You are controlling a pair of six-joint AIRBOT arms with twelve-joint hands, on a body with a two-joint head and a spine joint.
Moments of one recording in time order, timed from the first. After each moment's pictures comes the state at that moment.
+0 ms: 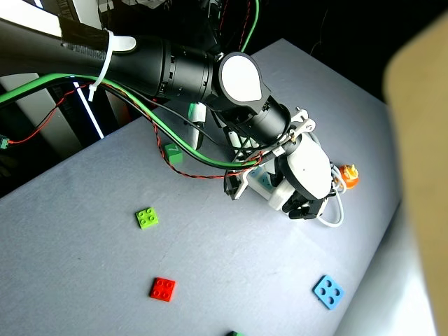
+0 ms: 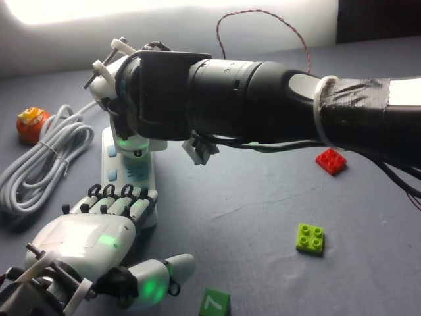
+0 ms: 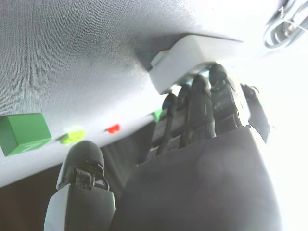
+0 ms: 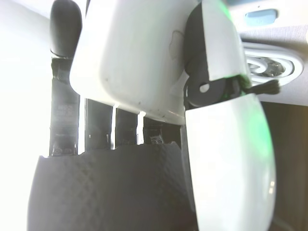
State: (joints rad) left arm 0.80 -1.03 0.64 -1.14 -0.97 1.78; right arm -0.10 -2.03 1.80 -0.96 -0.52 -0.02
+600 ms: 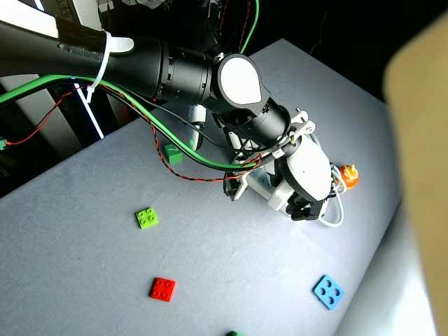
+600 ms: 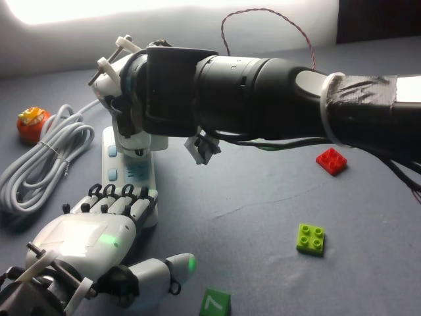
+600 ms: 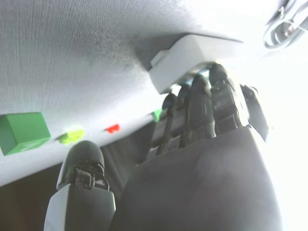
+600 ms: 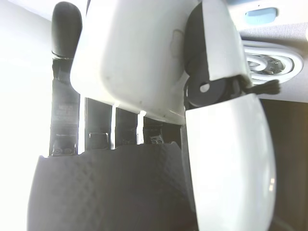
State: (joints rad) left arm 0.80 -1.03 0.64 -1.14 -0.97 1.78; right arm -0.10 -2.02 1.80 -0.95 -0.50 -0.02
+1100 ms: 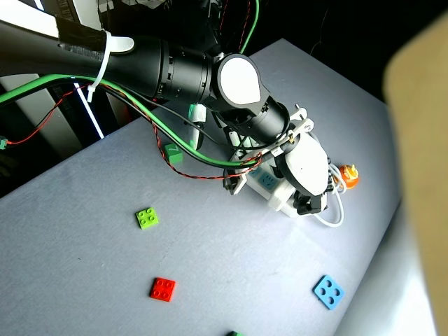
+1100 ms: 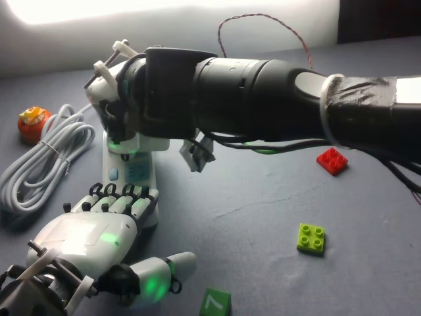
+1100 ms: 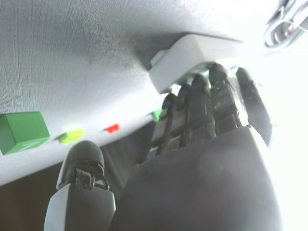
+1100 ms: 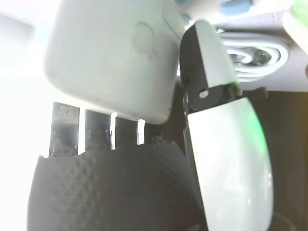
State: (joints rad) left arm 0.79 -1.03 0.64 -1.14 -0.96 1.78; right arm -0.10 -2.01 1.79 -0.92 -0.48 -0.01
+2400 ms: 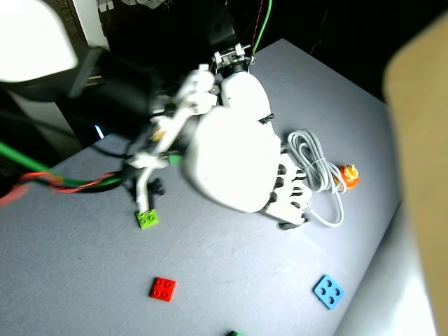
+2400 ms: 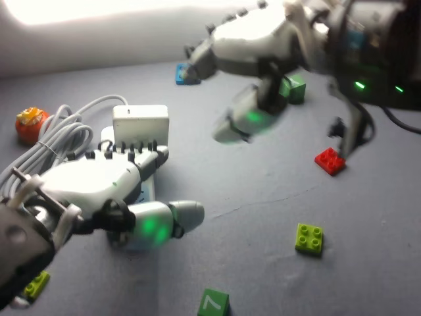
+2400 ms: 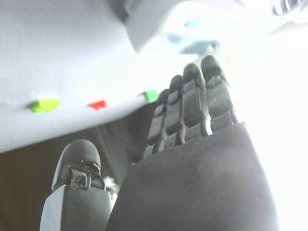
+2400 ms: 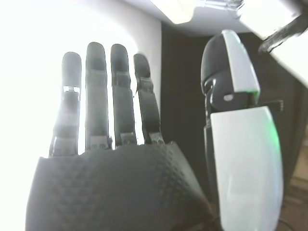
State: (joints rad) left arm 0.58 -0.90 0.67 -1.18 -0.72 1.79; right arm -0.03 -1.24 1.05 -0.93 -0.34 0.04
